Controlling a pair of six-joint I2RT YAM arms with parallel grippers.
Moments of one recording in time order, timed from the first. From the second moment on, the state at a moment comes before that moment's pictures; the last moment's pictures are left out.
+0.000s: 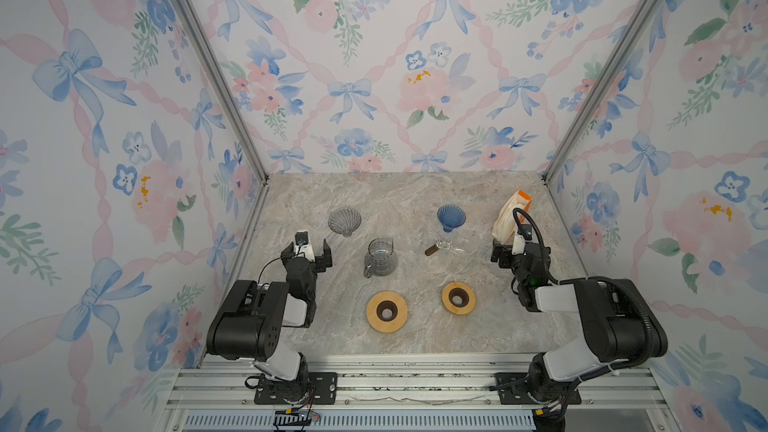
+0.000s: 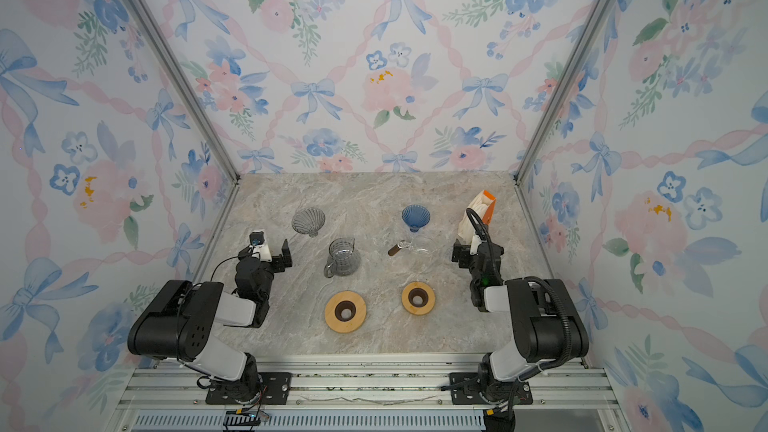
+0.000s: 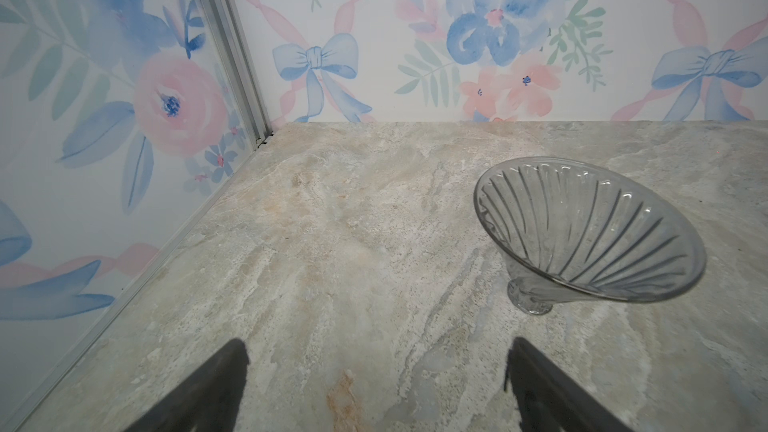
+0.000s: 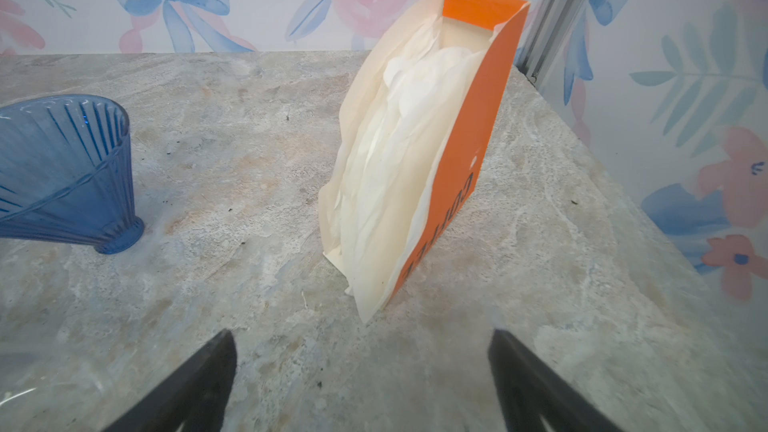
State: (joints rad) left arm -0.06 1.56 0.23 1.14 -0.21 0.03; right arm 0.04 1.56 0.38 0.81 0.10 0.01
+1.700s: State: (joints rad) left arm -0.10 0.98 0.64 0.07 0.00 -0.15; right arm 0.15 1.14 0.72 0.14 0.02 -0.04
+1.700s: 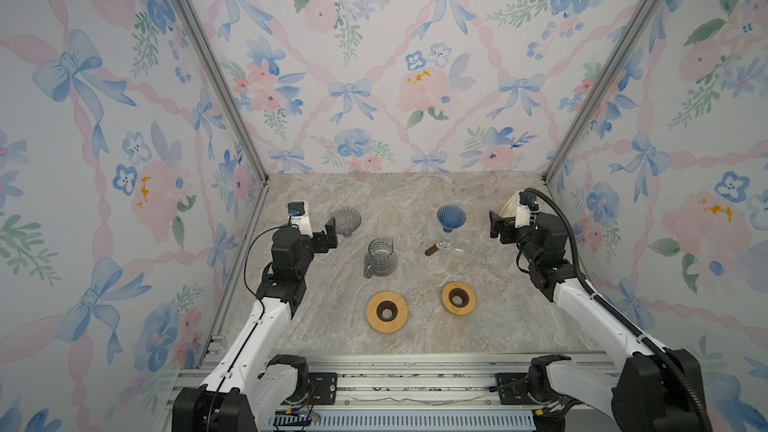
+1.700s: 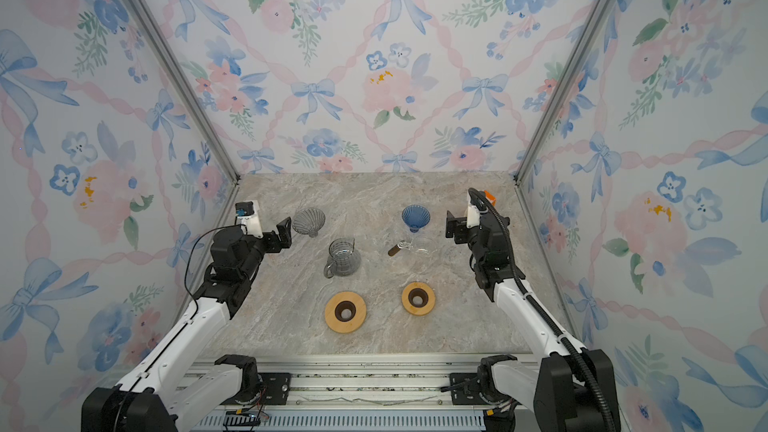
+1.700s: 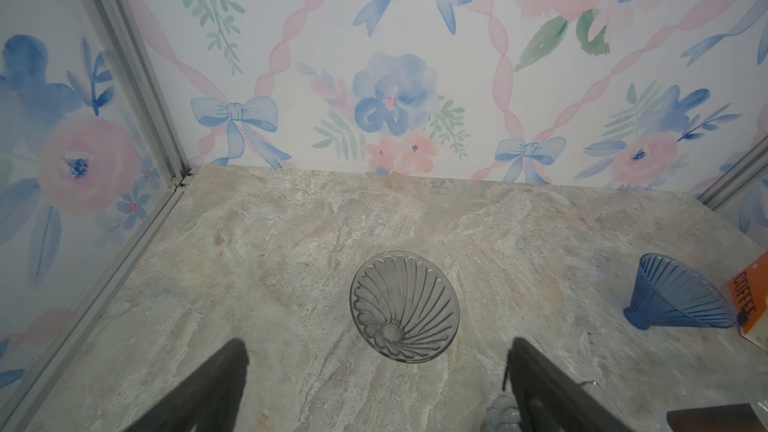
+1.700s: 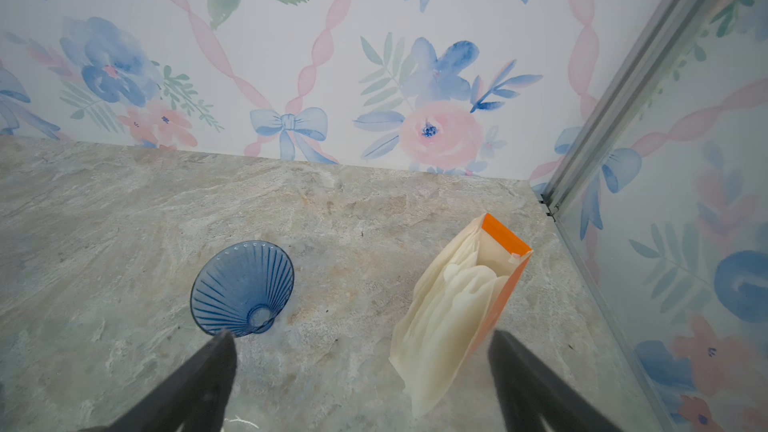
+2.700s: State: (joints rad) left arm -0.29 0.82 0.48 -0.38 0.32 -0.67; right arm 0.33 1.09 0.86 -0.25 -0.28 -0.12
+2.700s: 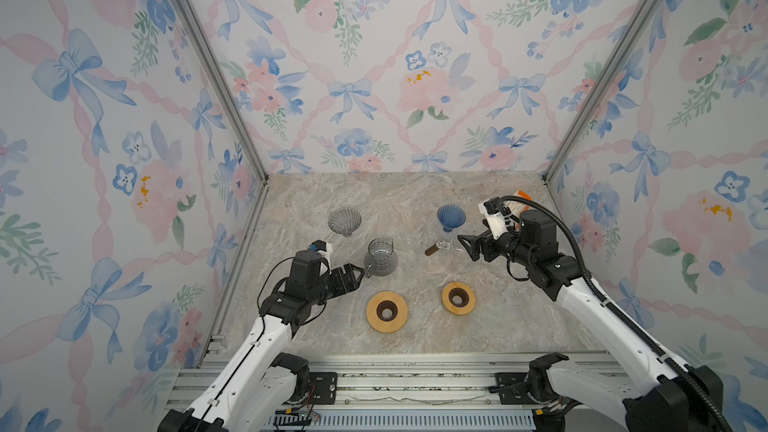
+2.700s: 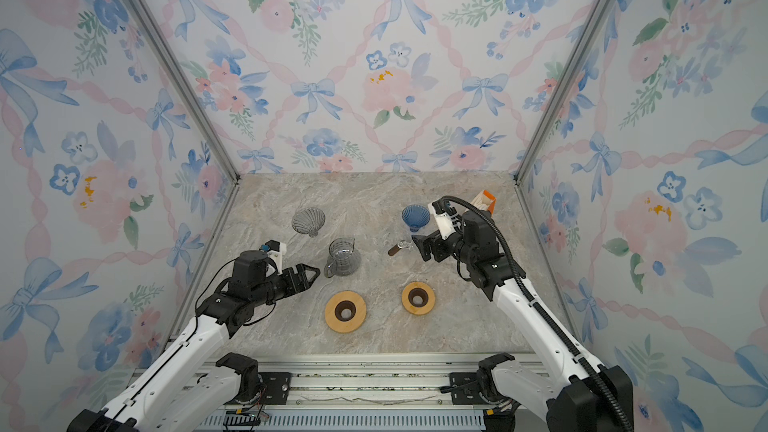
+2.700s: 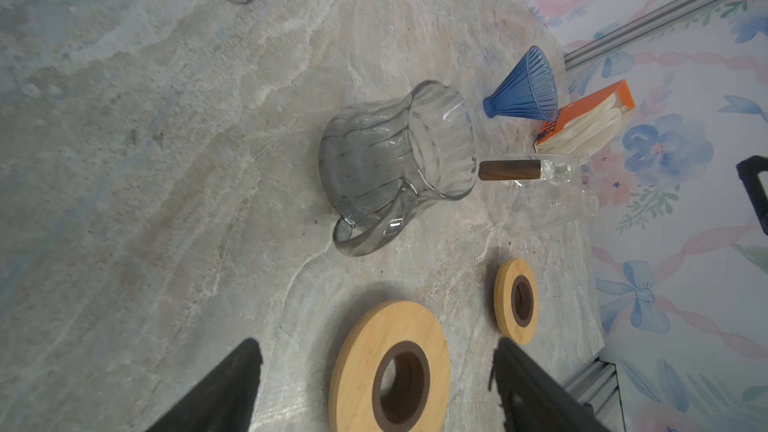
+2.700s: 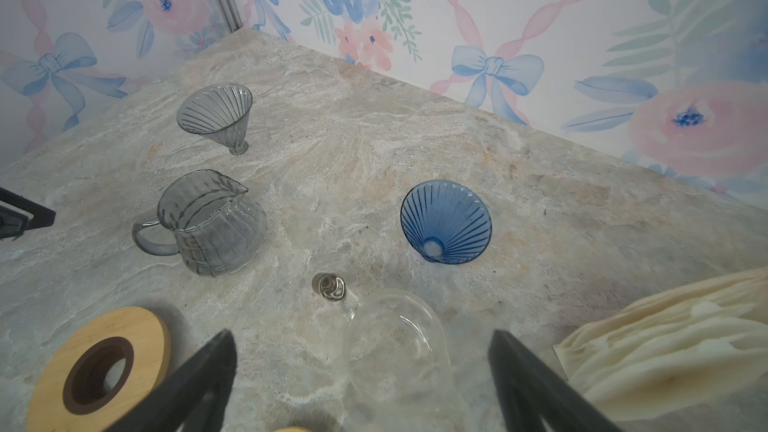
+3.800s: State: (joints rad) left arm -0.50 0.86 0.16 -0.08 0.46 -1.01; right arm 0.36 1.05 0.76 -0.25 -0.34 -0.09
